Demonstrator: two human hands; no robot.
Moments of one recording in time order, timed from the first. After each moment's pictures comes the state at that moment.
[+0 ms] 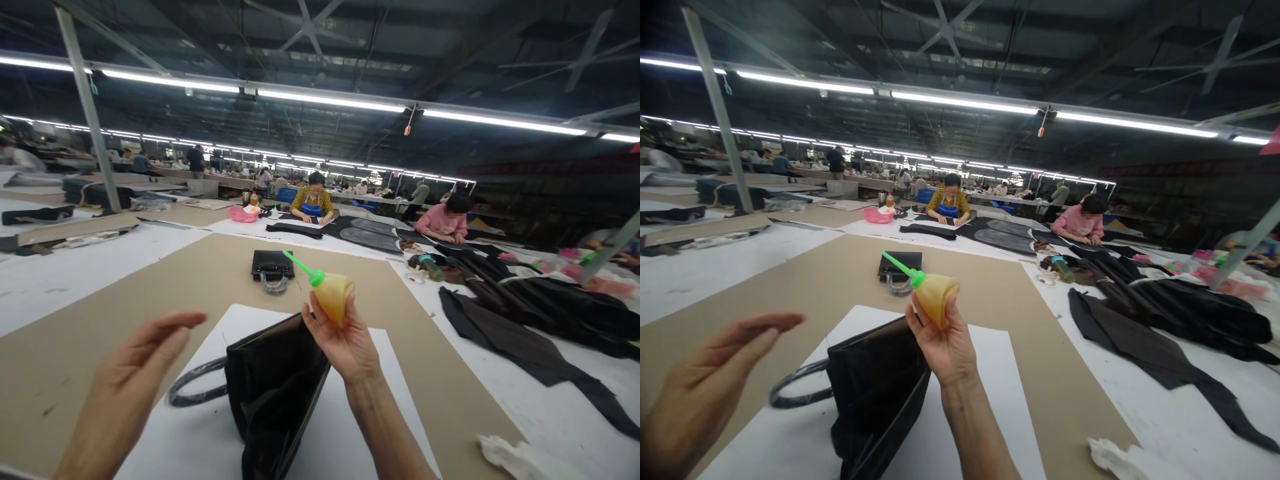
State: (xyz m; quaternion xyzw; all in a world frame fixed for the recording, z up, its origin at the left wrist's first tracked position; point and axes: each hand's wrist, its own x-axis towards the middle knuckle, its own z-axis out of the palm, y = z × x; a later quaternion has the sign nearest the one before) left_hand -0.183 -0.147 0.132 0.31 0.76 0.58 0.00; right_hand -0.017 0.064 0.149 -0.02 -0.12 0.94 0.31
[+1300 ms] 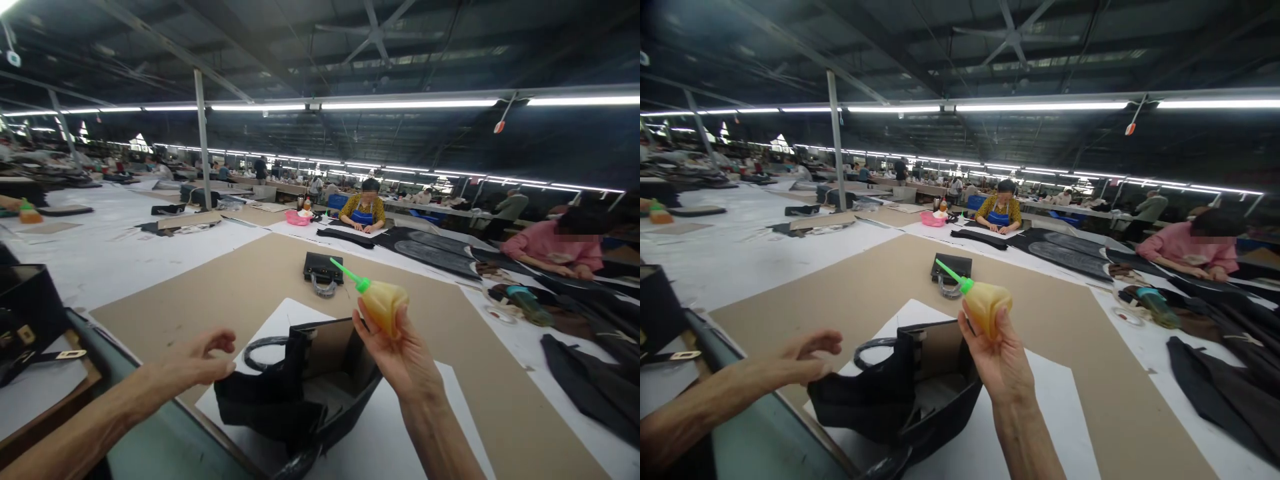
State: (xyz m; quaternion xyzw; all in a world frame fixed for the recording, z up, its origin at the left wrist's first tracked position) left_hand -0.195 -0.211 0.146 0.22 0.81 0.48 0.25; right_hand -0.026 0.060 0.151 -0.09 -0.17 0.92 0.33
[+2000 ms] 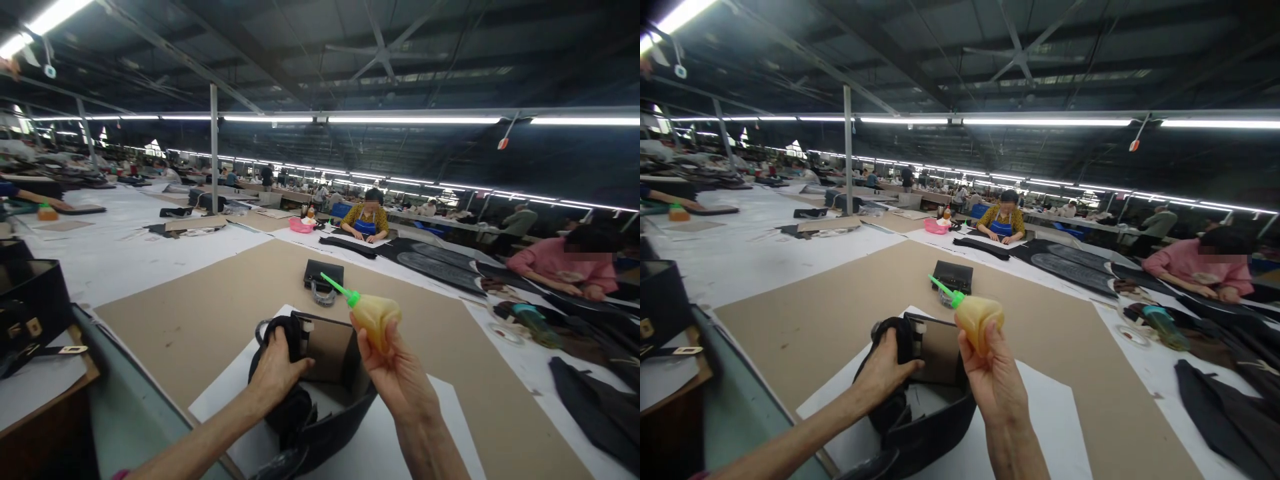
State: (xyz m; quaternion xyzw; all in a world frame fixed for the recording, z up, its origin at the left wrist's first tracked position) left_hand -0.153 -0.087 0.083 0.28 0.90 0.33 0.06; right_hand -0.020 0.052 0.155 -0.11 -0.19 0.92 0.31
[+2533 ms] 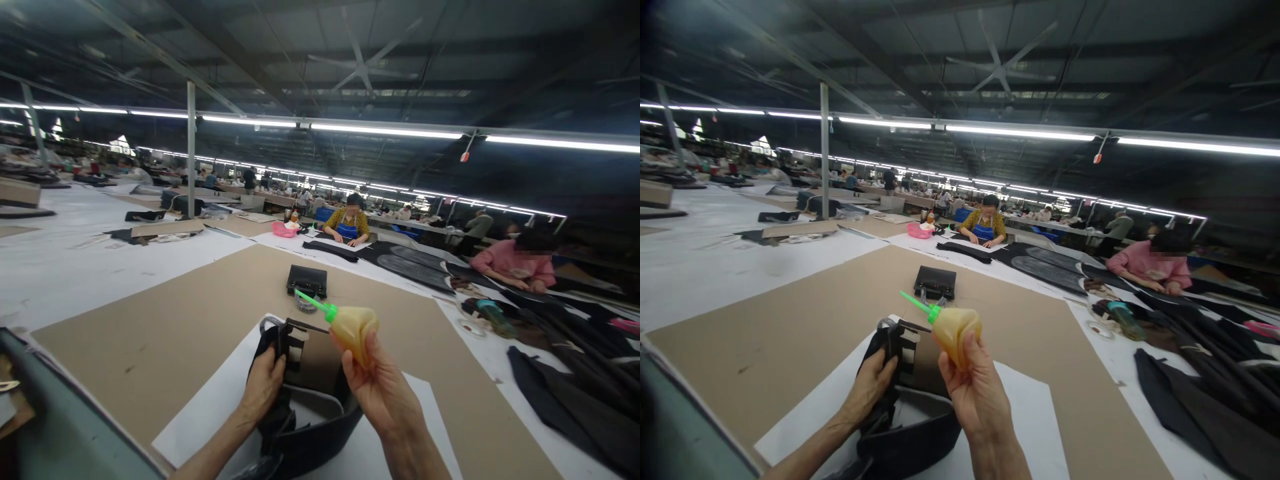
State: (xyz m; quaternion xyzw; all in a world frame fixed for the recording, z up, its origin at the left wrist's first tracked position) left_hand -0.162 -0.065 0.044 0.33 0.77 0.54 0.11; right_hand -0.014 0.047 0.152 -0.12 -0.21 0.93 0.29
